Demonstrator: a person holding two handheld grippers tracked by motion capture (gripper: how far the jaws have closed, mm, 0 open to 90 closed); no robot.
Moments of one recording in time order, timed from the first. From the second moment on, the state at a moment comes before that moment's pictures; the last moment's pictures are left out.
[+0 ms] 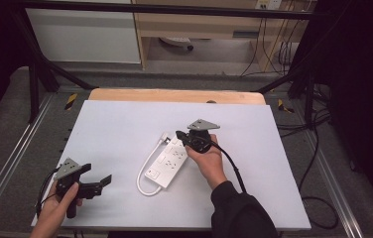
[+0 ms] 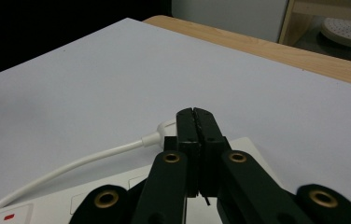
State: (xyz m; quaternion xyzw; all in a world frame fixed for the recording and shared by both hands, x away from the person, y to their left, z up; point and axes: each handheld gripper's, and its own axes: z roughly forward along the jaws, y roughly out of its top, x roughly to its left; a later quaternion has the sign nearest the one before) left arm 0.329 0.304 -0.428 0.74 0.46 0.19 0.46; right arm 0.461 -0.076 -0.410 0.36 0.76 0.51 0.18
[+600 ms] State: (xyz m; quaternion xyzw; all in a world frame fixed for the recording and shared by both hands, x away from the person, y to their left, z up) left arm 0.329 0.304 -0.428 0.74 0.46 0.19 0.46; right arm 0.463 -0.070 -0.418 0.37 0.76 0.50 0.17
